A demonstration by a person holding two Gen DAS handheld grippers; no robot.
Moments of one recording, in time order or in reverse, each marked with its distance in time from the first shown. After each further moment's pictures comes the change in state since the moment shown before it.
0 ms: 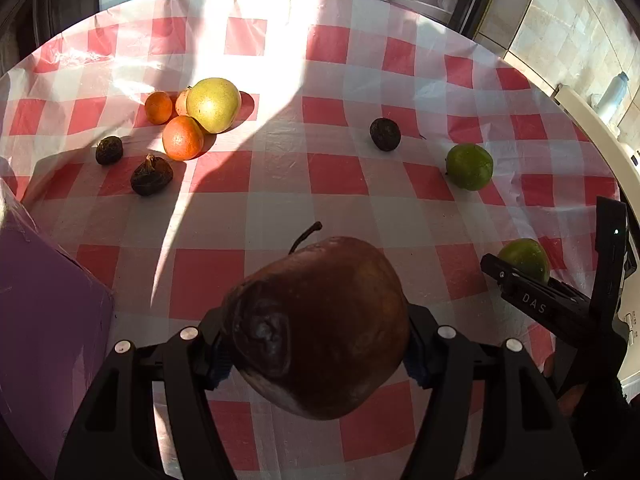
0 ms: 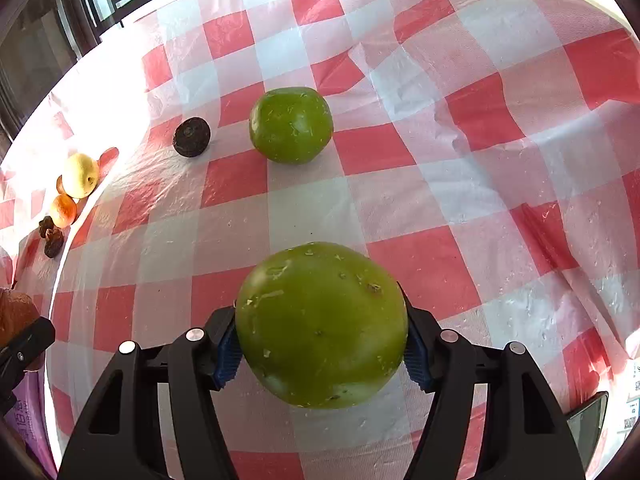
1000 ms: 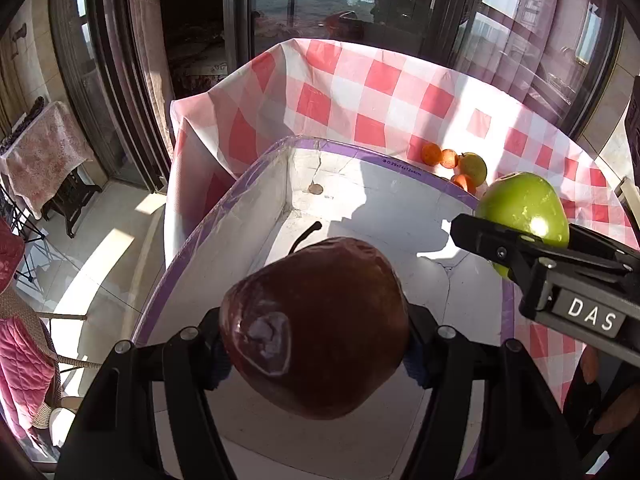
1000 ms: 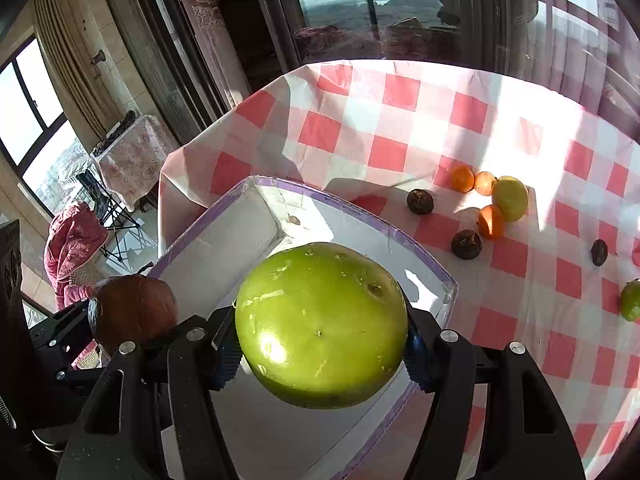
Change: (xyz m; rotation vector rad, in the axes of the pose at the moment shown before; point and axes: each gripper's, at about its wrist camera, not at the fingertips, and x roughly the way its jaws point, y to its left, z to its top) left arm -0.205 0.280 -0.064 -0.247 -0.004 0.237; right arm -0.165 0.371 -0.048 -0.568 0.072 0.507
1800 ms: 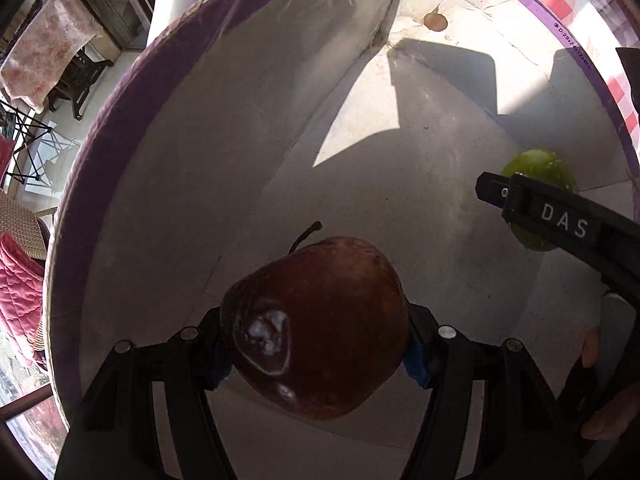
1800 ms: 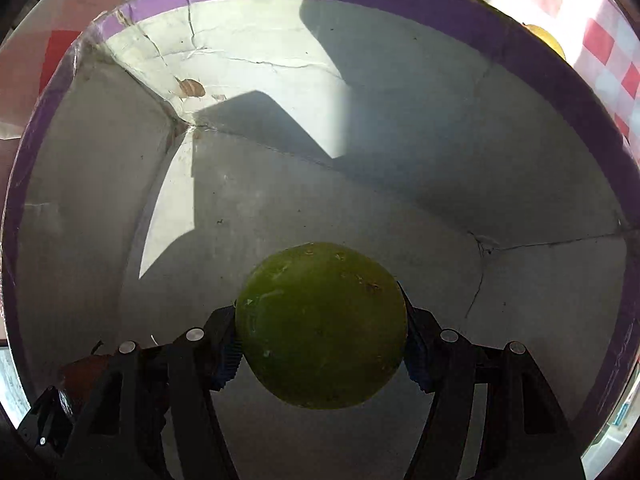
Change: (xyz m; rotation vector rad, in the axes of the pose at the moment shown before) left arm 0.093 0.061 -0.036 -0.145 0.498 0.043; right arm 0.142 -0.005 -0.028 0.227 0.427 -0.267
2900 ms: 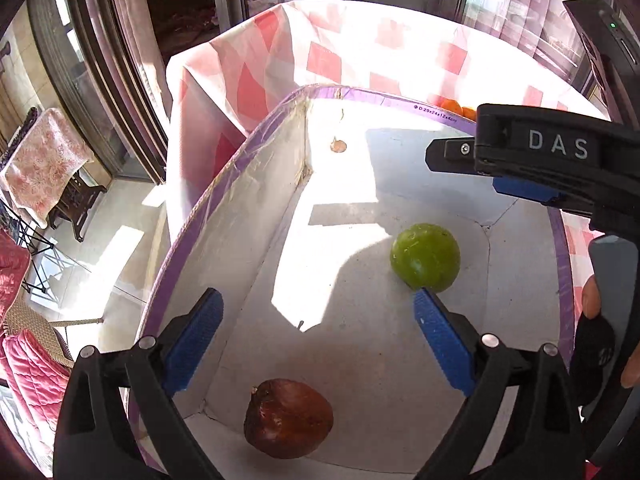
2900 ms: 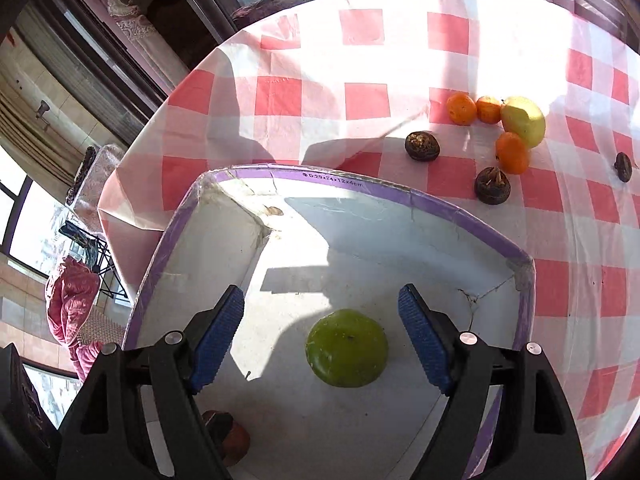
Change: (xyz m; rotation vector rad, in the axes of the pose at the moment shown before) left arm -0.121 -0.068 -0.037 0.221 -0.505 0.031; right arm -0.128 -0.033 -0.021 0.046 -0.366 0.275
